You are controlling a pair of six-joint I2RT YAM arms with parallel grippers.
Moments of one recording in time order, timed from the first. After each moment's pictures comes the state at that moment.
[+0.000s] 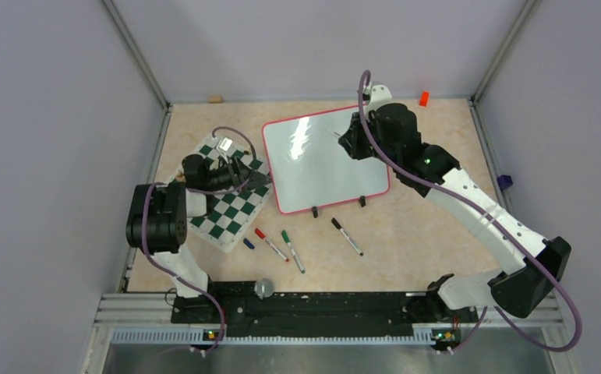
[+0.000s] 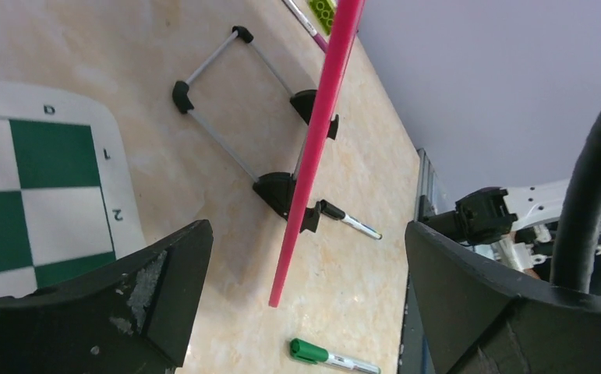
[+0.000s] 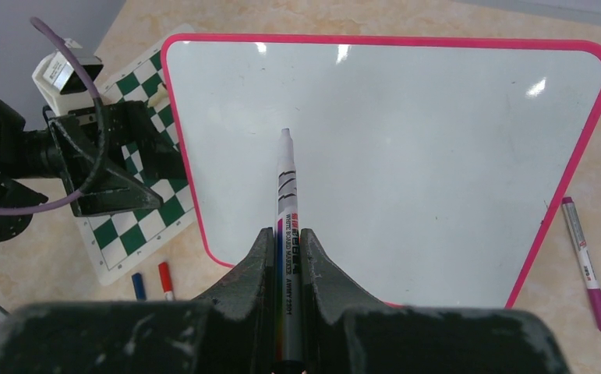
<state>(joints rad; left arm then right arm) 0.07 1.77 0.64 0.90 1.22 -0.72 0.66 1.32 1.37 -0.43 0.10 0.28</state>
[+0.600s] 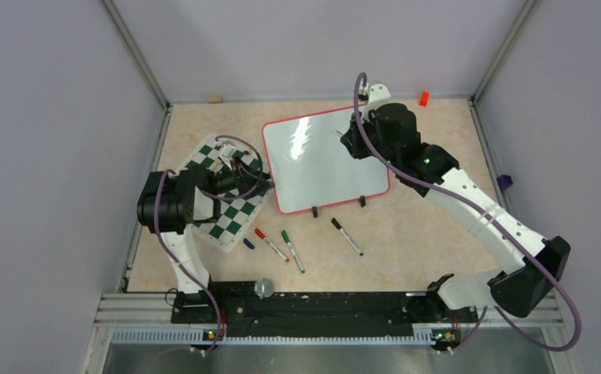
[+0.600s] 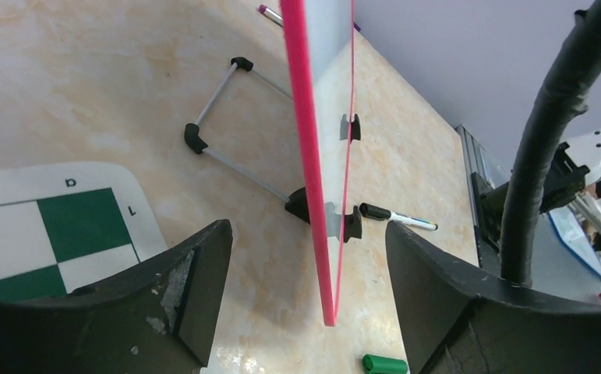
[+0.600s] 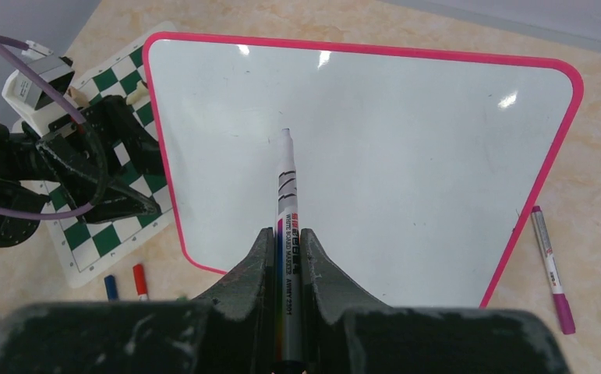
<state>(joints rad) 0.04 1.98 0.61 1.48 1.23 -0.75 0.66 1.32 1.37 -0.43 0.13 0.22</state>
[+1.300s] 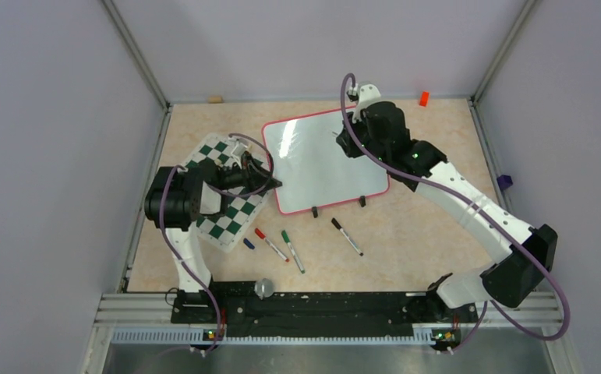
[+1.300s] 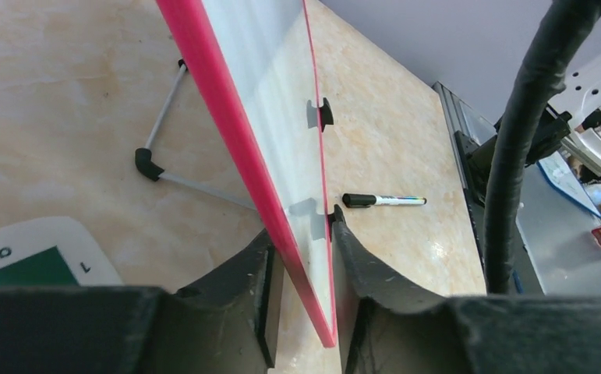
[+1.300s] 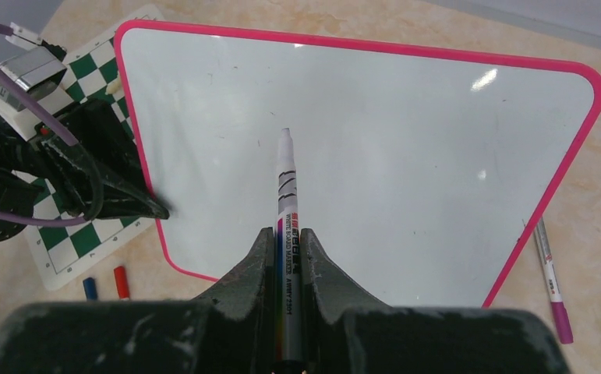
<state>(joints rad) -0.02 2.02 0.69 1.52 1.33 -0.73 0.66 1.39 1.39 -0.41 0.13 0.19</state>
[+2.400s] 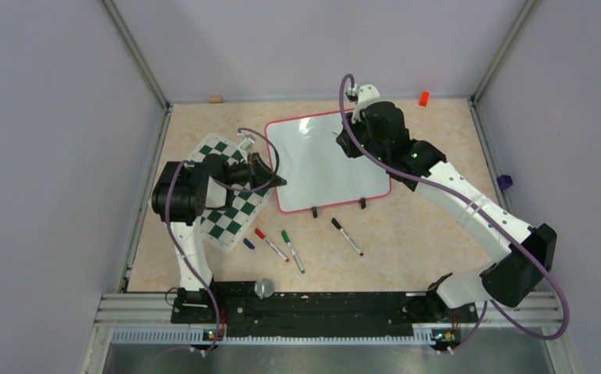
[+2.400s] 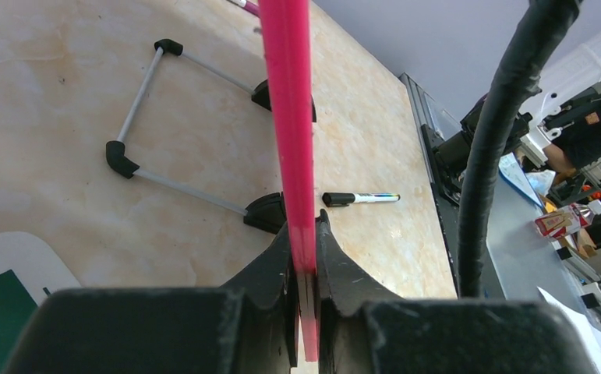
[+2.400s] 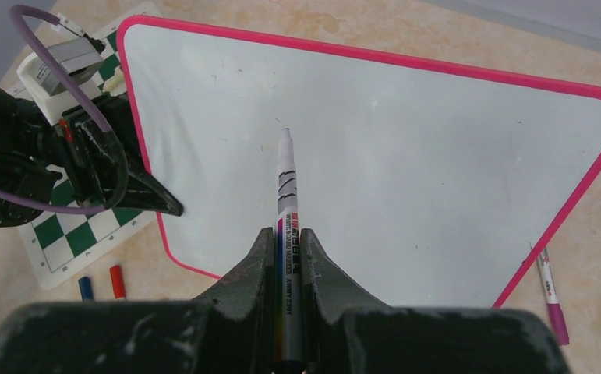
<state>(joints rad) -0.07 2.10 0.81 1.50 1.39 -0.84 0.66 1.40 1.39 -0.41 0.13 0.18</state>
